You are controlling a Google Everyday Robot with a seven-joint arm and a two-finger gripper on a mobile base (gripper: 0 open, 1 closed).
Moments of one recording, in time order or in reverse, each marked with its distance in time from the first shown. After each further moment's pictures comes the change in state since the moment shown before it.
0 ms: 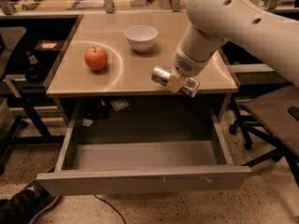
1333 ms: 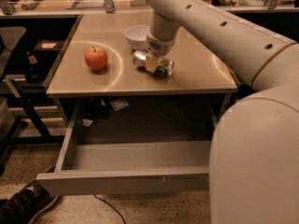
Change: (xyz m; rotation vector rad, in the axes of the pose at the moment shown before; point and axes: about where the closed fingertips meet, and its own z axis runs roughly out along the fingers) arm -0.095 -0.068 0.063 -0.001 0.051 -0.051
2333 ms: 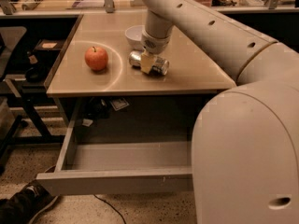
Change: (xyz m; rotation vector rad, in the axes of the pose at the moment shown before) arm -0.010 -0.006 0.011 -0.017 0.021 0.001
